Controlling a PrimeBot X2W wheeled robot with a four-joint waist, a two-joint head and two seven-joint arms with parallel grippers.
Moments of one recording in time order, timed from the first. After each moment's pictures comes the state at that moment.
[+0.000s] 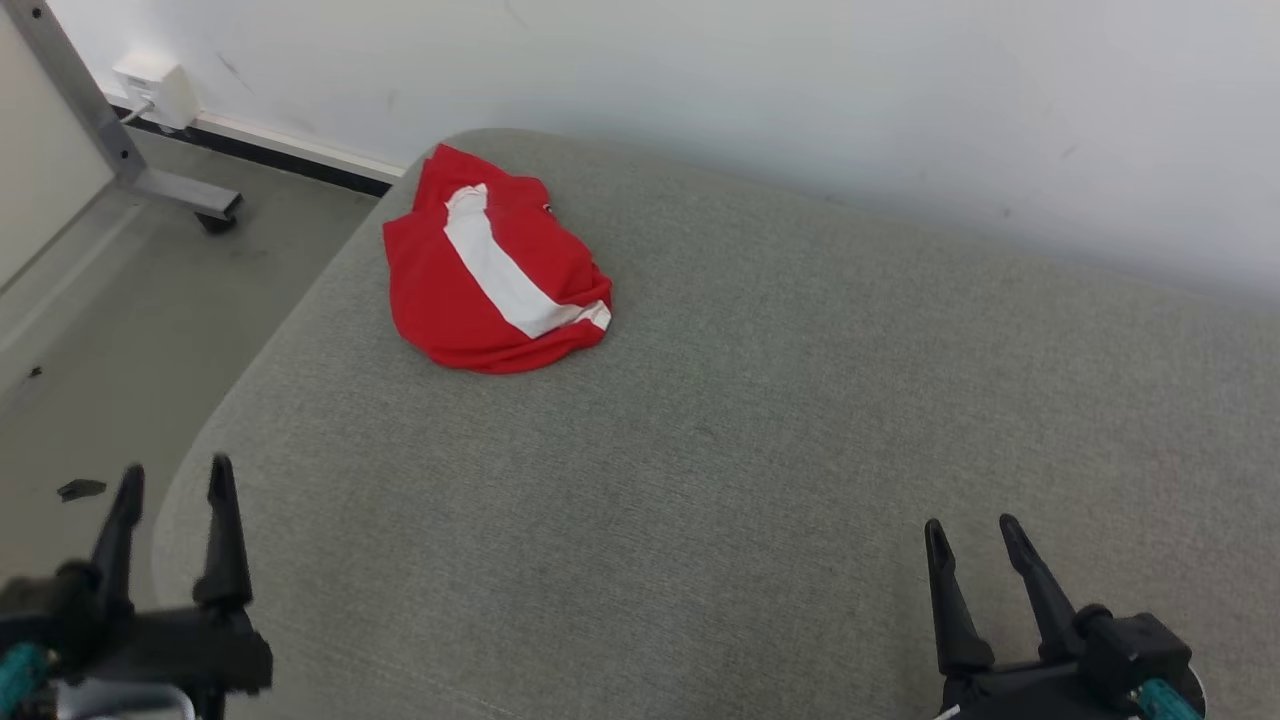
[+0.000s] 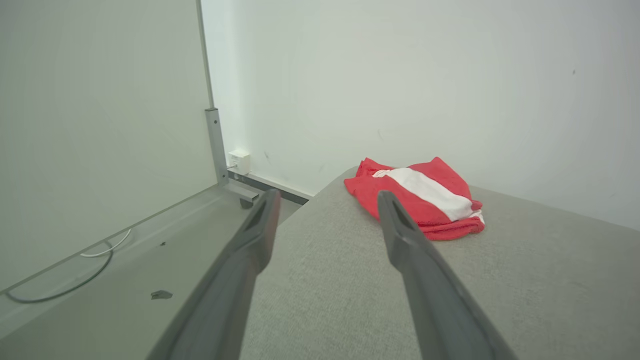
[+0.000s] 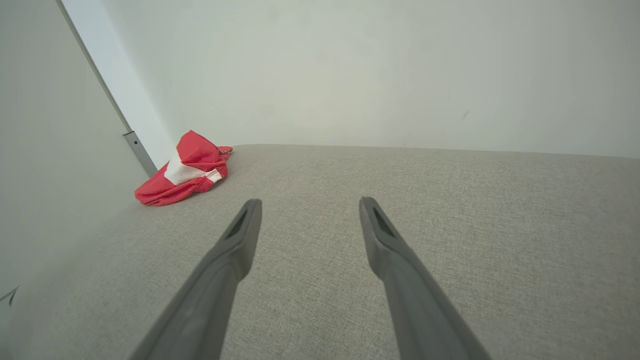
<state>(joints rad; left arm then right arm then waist) -0.13 0.15 0.15 0.24 -0.22 -0.11 -0.26 -0.01 -0.05 0.07 0.21 0.21 0.13 -0.26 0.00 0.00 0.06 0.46</state>
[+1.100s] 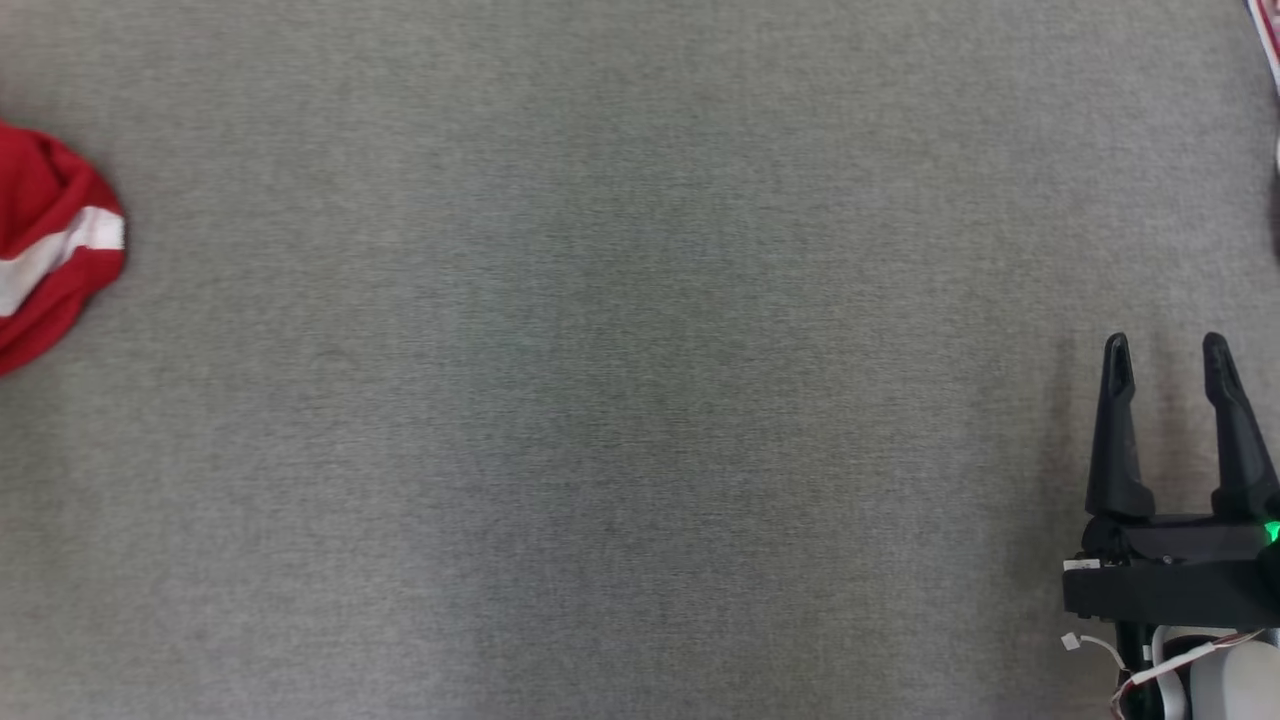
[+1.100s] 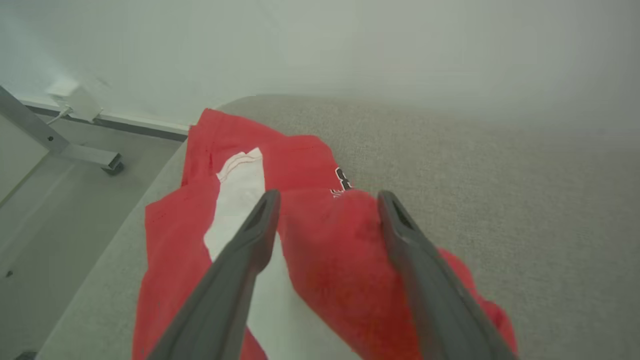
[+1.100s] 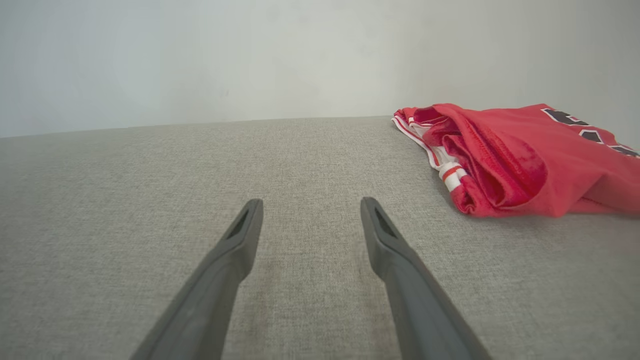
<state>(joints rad) -1.00 0.49 0.04 0.85 -0.44 -0.13 0.10 -0.16 -0.07 -0.14 -0.03 0.10 0.13 -0.25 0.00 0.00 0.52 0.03</state>
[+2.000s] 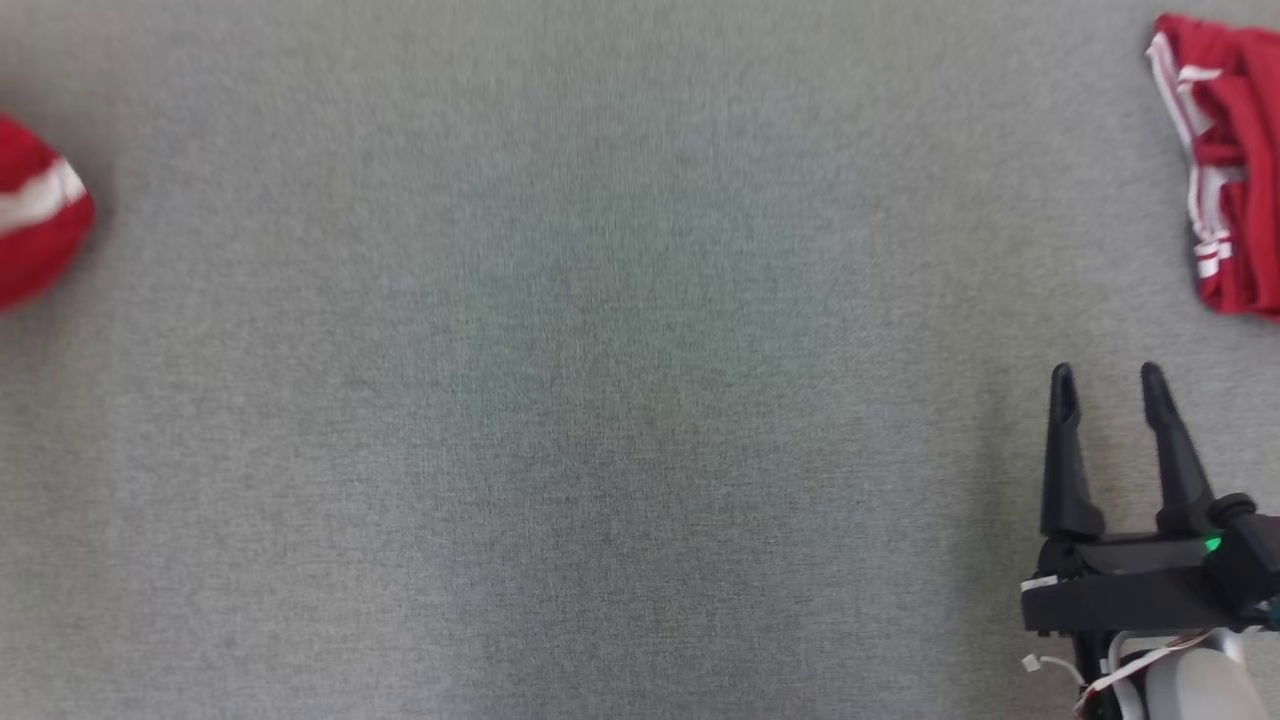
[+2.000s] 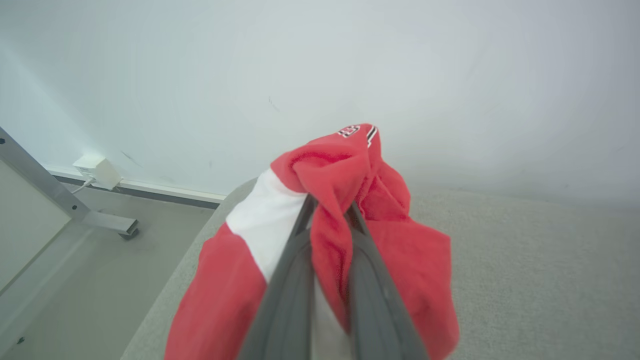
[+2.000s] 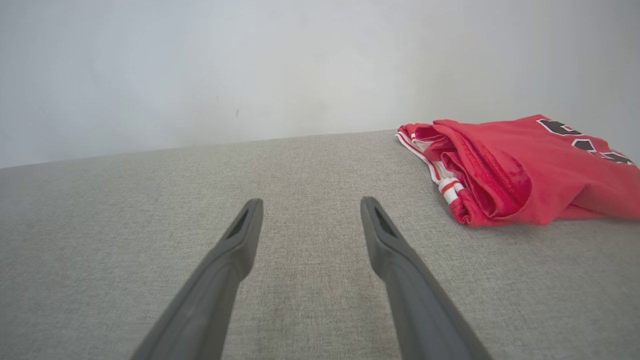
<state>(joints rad) -1.07 0.55 -0.11 0.94 -0.49 -0.13 -0.07 -0.16 -0.07 -0.09 0.06 0.14 0.13 -0.25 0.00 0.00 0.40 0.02</state>
